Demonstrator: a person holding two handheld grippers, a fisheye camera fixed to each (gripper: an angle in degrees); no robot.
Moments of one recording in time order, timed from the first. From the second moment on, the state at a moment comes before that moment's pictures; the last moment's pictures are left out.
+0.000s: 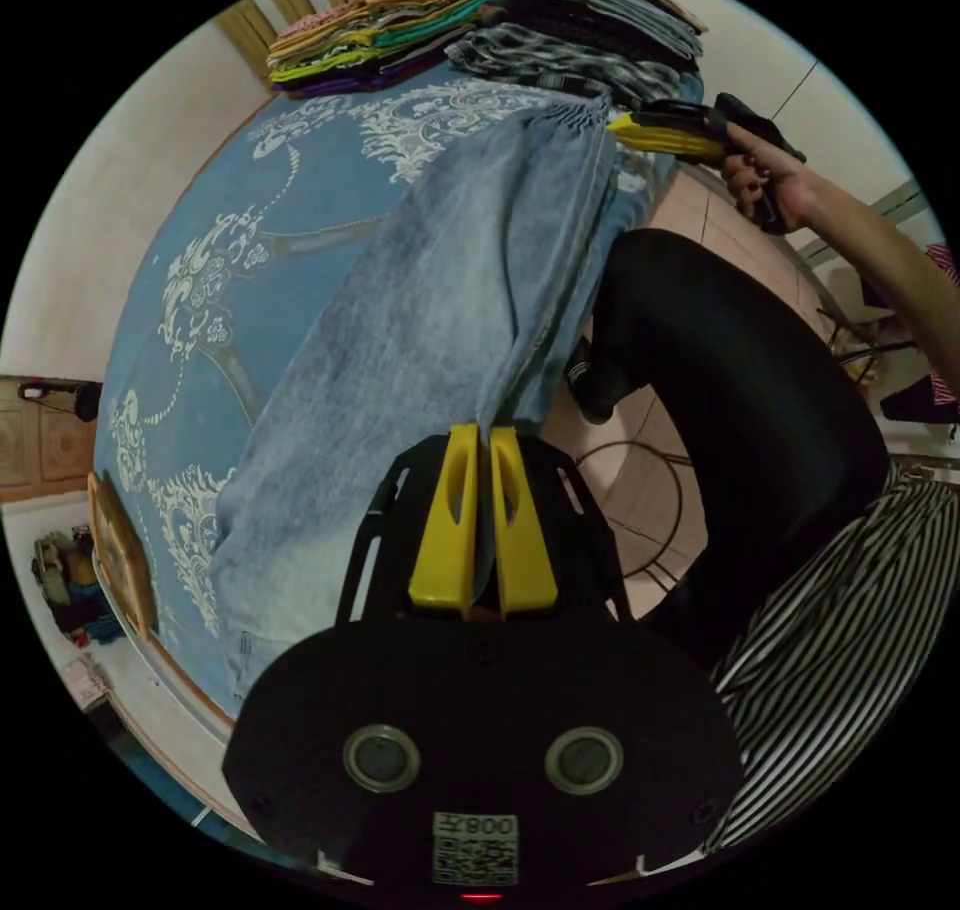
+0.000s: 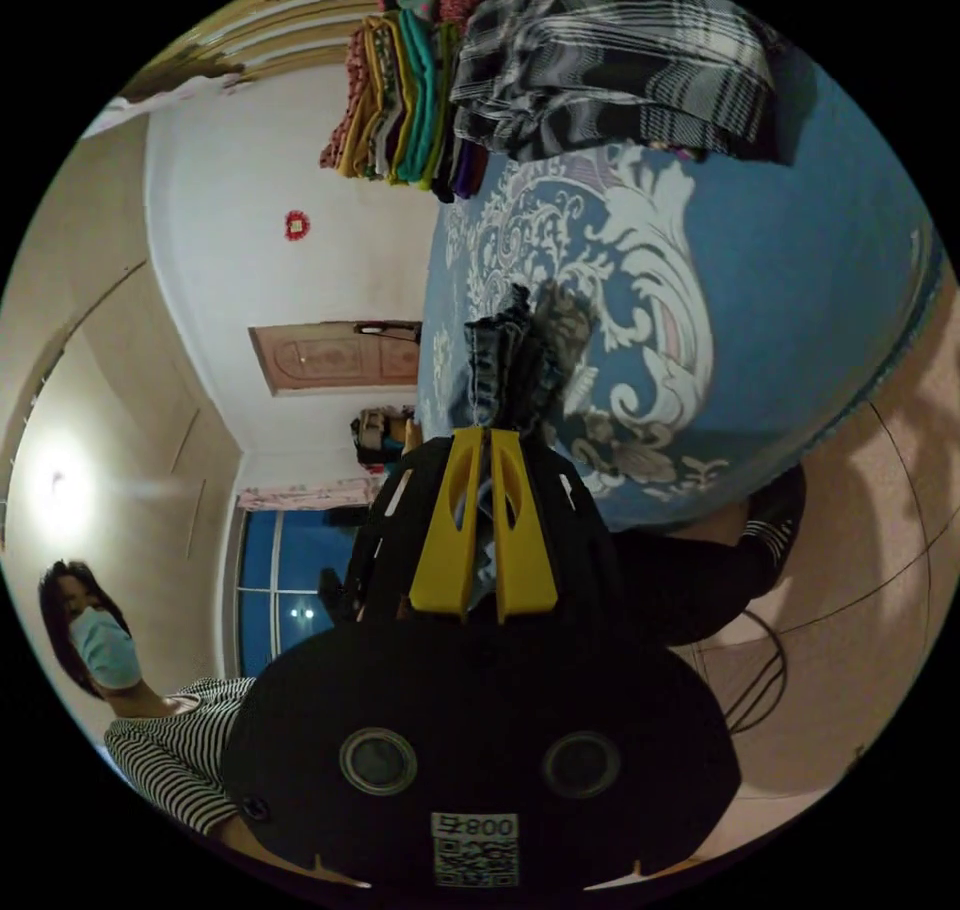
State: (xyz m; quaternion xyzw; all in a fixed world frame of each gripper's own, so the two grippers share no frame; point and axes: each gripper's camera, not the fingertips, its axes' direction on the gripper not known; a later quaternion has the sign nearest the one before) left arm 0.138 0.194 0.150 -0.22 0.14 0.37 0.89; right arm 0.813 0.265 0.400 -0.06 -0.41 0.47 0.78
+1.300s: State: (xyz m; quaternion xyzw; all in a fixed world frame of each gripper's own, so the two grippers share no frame) left arm 0.115 0.174 0.147 -0.24 0.19 0.26 0.92; right arm 0.891 0.418 0.422 -0.07 -0.36 0.51 0.77
